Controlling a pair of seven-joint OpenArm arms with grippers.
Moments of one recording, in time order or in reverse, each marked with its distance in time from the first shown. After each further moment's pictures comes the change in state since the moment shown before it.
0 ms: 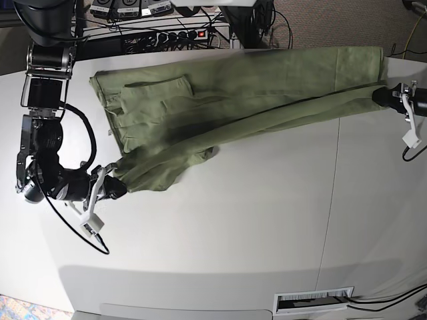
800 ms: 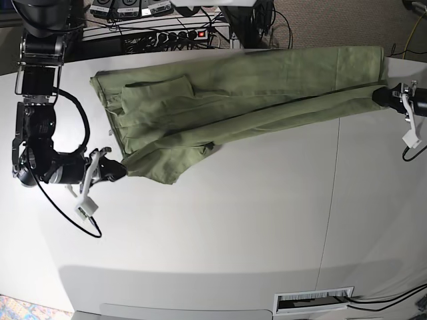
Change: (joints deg) left arm 0.0 0.0 0.0 0.0 0.0 0.0 0.0; right arm -5.4 5.1 -0.1 0.0 10.6 0.0 -0.7
